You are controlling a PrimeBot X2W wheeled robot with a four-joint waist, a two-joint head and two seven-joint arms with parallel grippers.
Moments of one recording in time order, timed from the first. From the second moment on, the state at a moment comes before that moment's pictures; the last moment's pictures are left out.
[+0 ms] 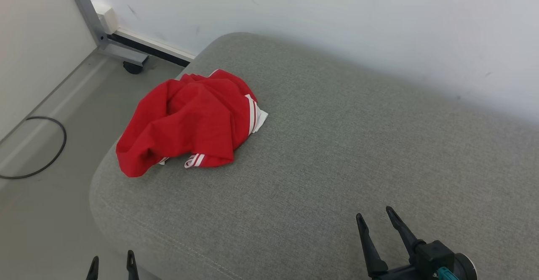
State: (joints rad) left arm 0.08 0.05 0.10 0.26 -0.11 -0.03 -0.26; right arm -0.04 -0.07 0.13 0.30 0.08 0.13 -0.26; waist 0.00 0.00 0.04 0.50
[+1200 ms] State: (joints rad) left arm -0.64 0.68 -0.51 0.54 -0.49 -0.13 -0.15; right arm -0.14 -0.19 0.16 0.26 0.11 0.13 -0.26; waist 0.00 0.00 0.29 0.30
